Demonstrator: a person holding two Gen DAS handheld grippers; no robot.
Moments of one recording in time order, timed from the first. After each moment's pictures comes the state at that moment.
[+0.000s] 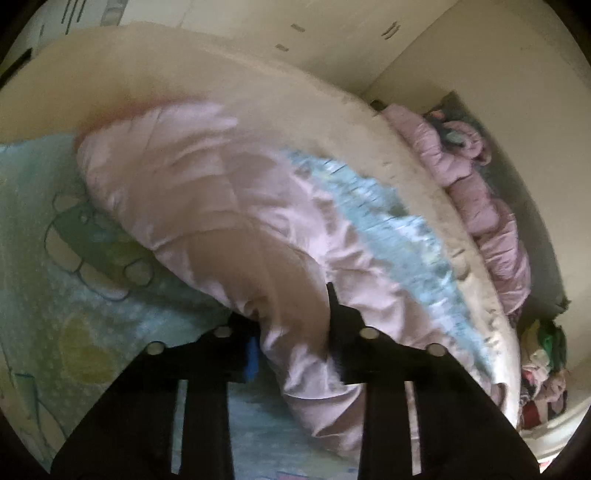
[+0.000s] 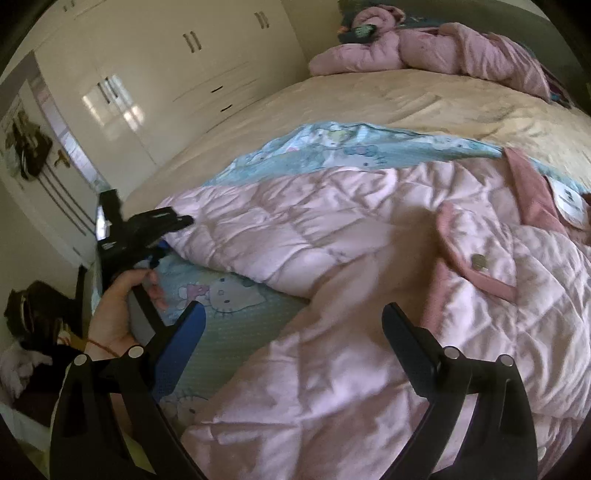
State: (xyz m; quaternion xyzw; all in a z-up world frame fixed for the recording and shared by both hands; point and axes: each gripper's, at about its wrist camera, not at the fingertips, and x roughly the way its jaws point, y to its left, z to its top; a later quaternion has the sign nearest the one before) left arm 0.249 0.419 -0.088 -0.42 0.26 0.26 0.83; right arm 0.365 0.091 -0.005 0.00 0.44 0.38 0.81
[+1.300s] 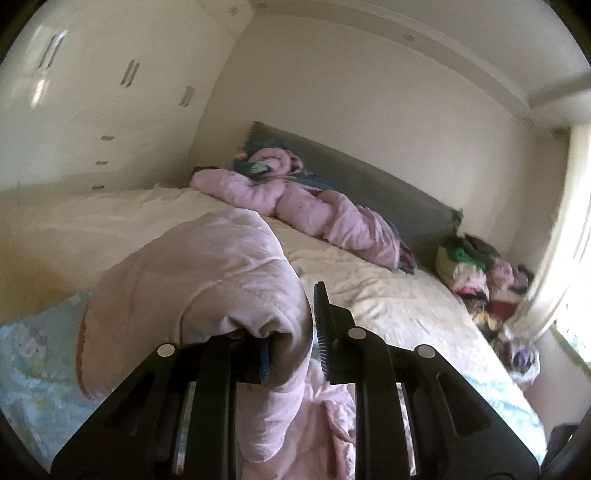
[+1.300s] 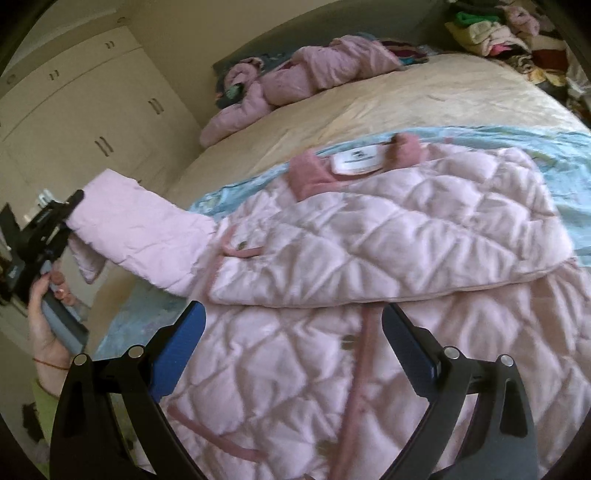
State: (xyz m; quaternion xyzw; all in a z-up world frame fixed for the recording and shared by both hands) left arm 0.266 0.208 0.097 -0.18 0.14 0.04 0.97; right arm 0.317 -0.153 0.023 0.16 0.41 0.21 0.87
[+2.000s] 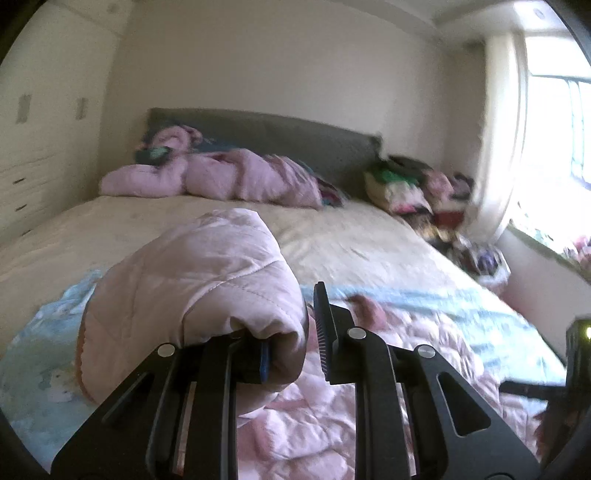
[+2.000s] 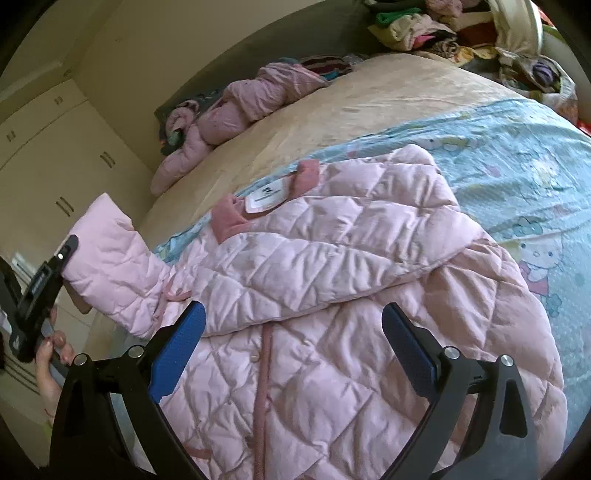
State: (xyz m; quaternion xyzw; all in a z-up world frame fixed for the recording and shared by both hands) left arm 0.298 0.091 0.069 -0.05 0.20 -0.13 0.97; right arm 0.306 -0.252 0.019 0.23 0.39 0.10 0.88
